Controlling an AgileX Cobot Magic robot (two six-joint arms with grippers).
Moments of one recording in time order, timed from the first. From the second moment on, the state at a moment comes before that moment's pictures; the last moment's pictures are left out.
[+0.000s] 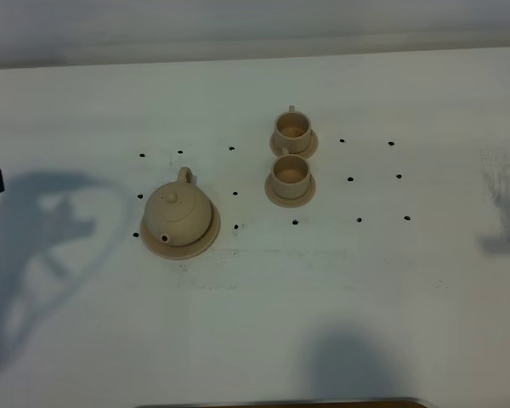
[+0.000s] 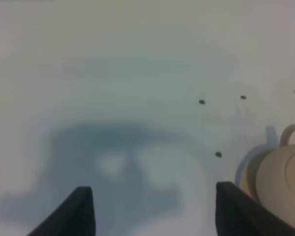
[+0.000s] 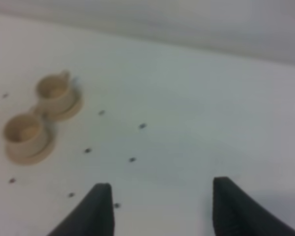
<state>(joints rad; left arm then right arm) 0.16 1.08 -0.67 -0.47 0.33 0.49 0.05 0.82 -0.74 0.13 0.55 -0.27</state>
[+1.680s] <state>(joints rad) 0.07 1.23 -0.71 -0.33 0.38 0.29 0.12 0.11 -0.54 -0.08 1.12 0.06</state>
